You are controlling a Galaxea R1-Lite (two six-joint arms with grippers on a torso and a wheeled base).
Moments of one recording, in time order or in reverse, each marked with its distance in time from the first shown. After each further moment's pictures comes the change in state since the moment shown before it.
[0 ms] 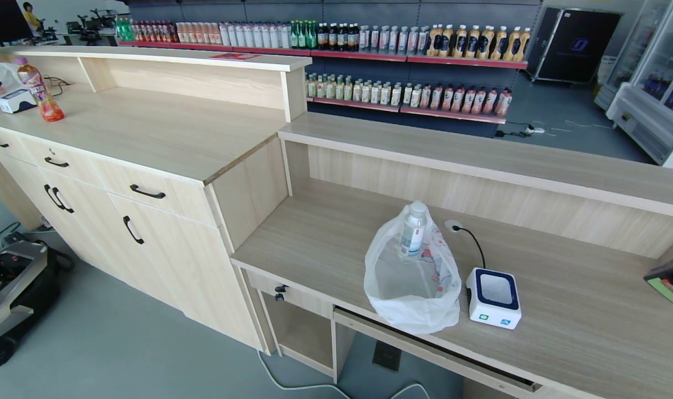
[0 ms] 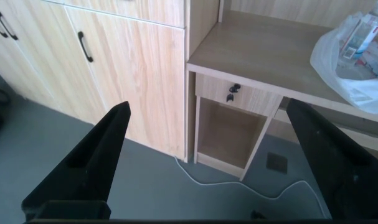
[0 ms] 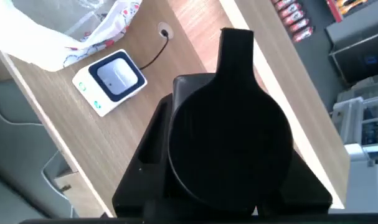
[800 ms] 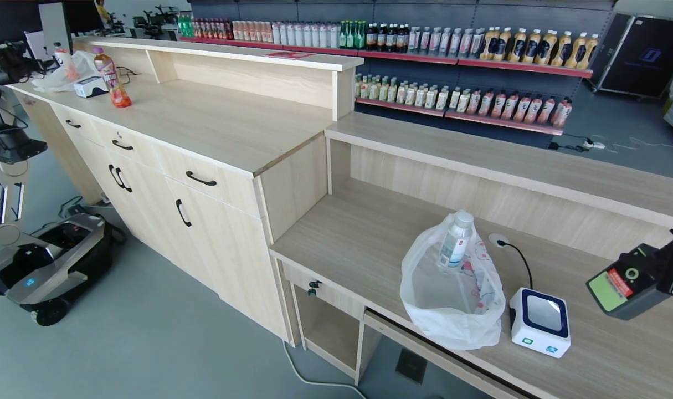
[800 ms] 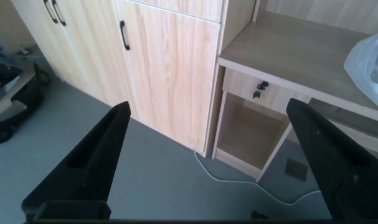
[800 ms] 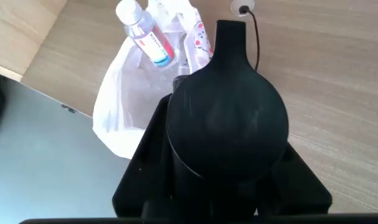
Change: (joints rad) left arm 0.000 0.000 0.000 0.000 0.000 0.000; right arm 0.231 0.251 -0.049 -0.127 -0.330 1.106
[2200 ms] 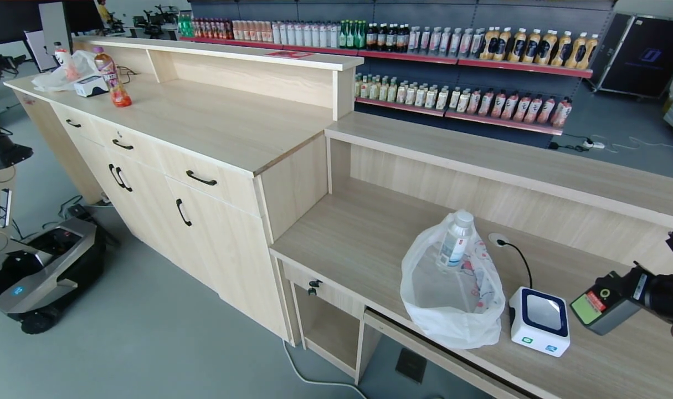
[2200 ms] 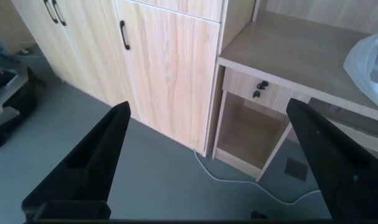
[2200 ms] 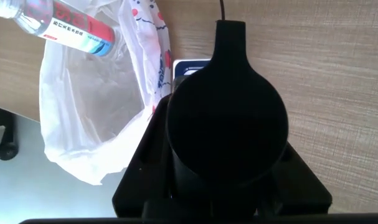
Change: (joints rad) left arm 0.000 0.000 0.000 0.000 0.000 0.000; right arm -0.109 0.454 -0.117 -0.083 0.059 0.037
